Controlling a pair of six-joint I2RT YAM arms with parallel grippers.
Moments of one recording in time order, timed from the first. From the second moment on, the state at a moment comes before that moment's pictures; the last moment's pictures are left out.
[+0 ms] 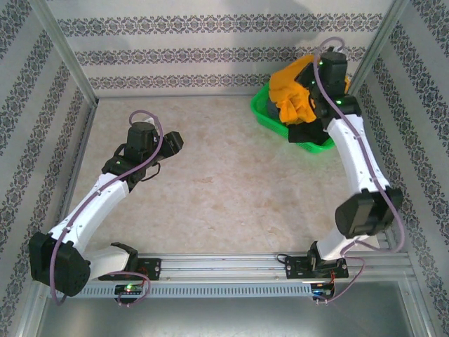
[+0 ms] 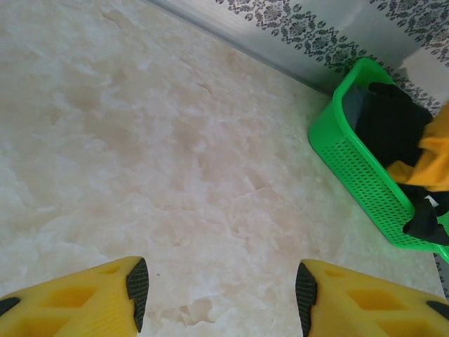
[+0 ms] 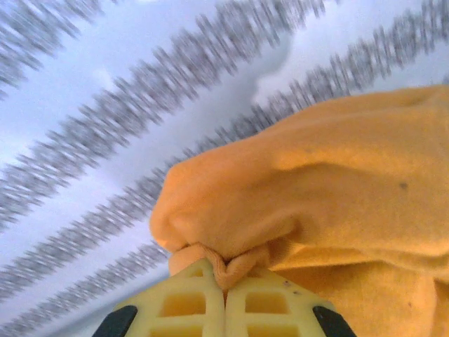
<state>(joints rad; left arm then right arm) -0.32 1.19 1.00 -0.37 0.01 -0.66 0.10 1.59 1.73 -0.41 0.10 0.62</state>
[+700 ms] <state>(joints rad) -0.31 1.07 1.07 -0.61 -0.31 -0.65 0.88 1.79 1.82 -0.34 0.16 0.59</state>
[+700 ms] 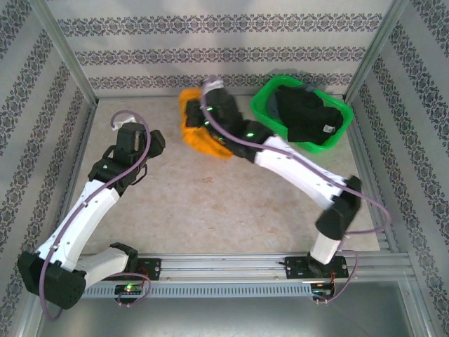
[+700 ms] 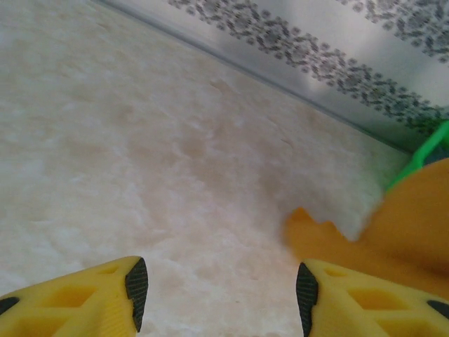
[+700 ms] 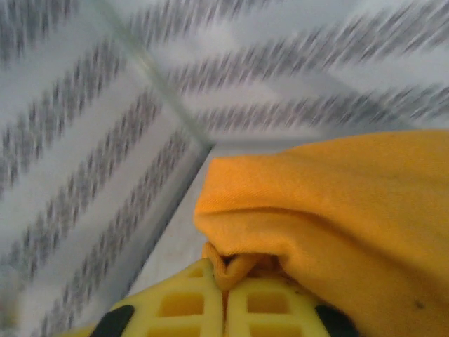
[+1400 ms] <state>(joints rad) -0.32 1.11 0.98 -0.78 -0.21 -0.80 0.65 1.71 1.34 -0.34 -0.08 0.79</state>
